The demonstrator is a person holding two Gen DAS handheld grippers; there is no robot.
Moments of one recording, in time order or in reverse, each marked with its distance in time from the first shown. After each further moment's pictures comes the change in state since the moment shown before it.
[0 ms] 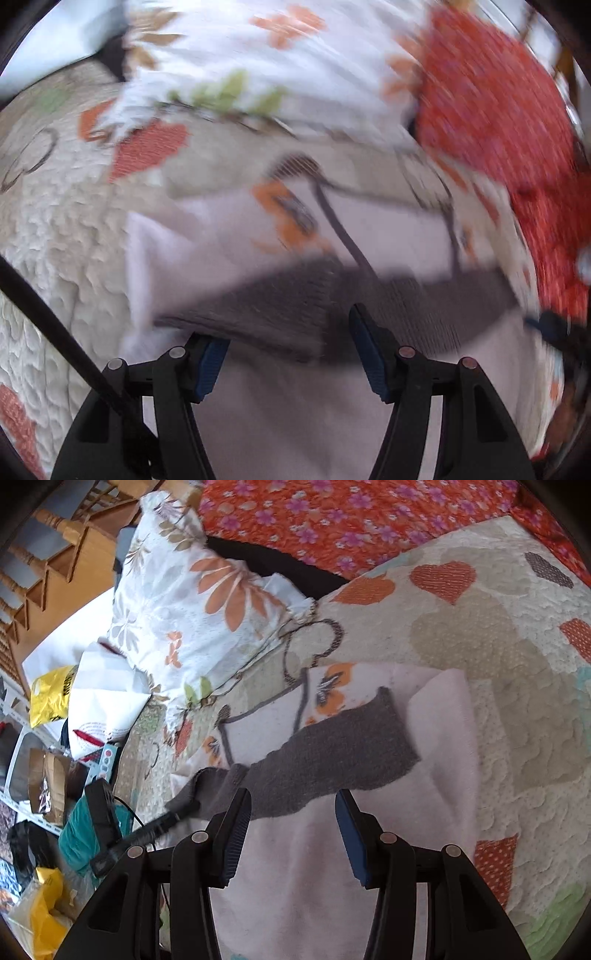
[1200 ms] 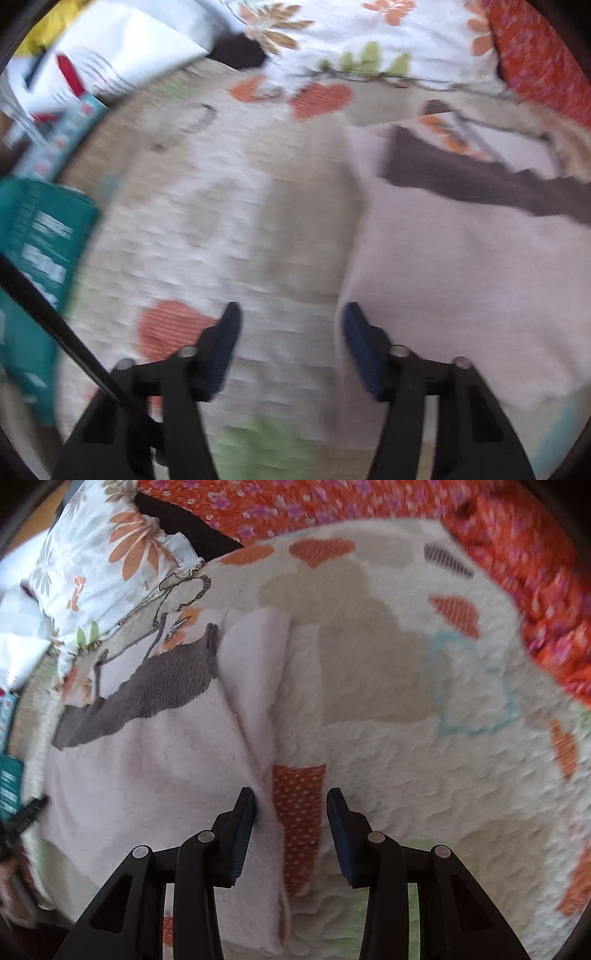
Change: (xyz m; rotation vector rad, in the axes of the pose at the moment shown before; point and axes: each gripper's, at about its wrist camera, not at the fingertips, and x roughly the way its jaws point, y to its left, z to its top) left arm -0.074 0.067 -0.079 0.150 0.062 0.553; right arm -0.041 -0.057 -0.039 -0.170 0.097 -0.493
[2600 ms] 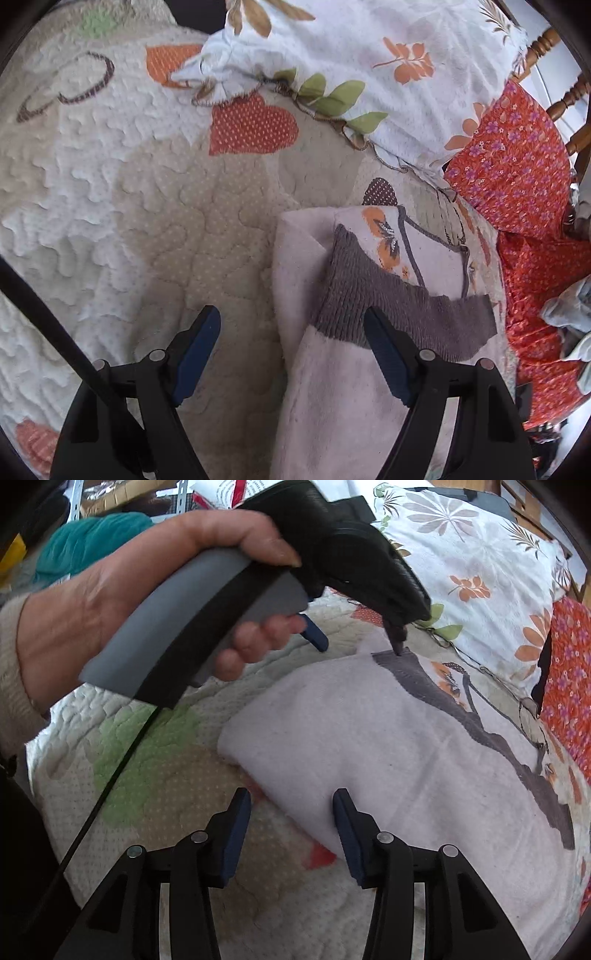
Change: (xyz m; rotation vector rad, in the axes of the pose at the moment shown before) left arm 0.073 0.022 0.093 -0.251 0.088 -0.717; right arm 0.039 0.382 -0.149 -0.844 -0.237 0.153
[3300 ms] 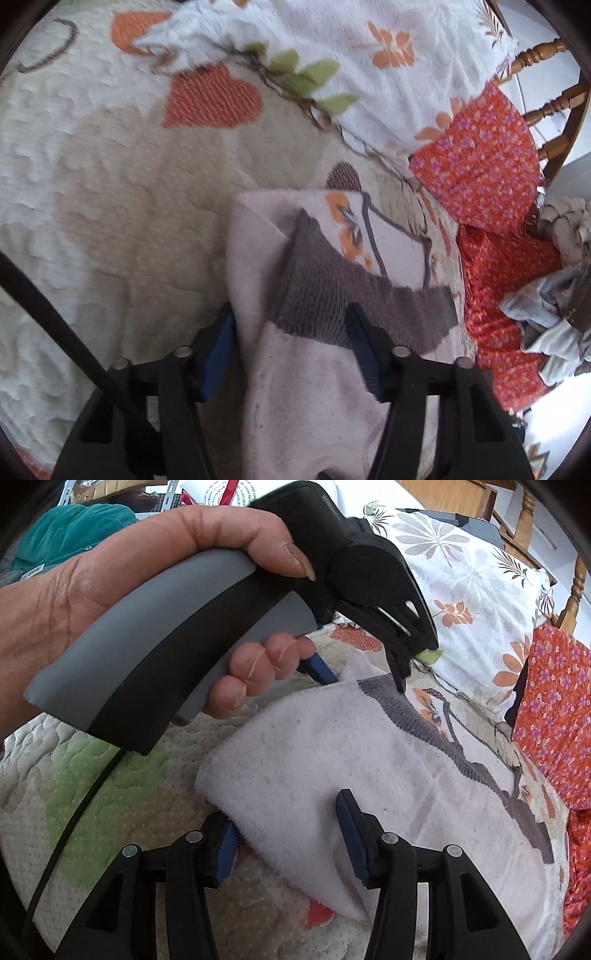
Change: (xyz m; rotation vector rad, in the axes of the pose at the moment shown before) left arm 0.018 0.000 0.001 -0.009 0.081 -0.191; right arm 0.012 0.025 0.016 -0.027 -0.052 -0.161
